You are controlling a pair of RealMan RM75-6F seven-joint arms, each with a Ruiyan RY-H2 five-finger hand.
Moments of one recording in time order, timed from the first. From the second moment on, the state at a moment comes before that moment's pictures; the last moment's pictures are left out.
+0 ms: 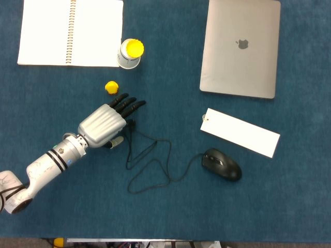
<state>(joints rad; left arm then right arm) -0.64 -1.61 0.12 -1.08 1.77 1.06 -0.15 0.07 -1.06 0.08 -1.62 -1.46 1.47 0.03</state>
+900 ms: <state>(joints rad) -0.64 -1.64 0.15 -1.01 1.74 1.06 -0.18 0.05 -1.05 0.08 -1.62 -1.45 1.49 0.04</state>
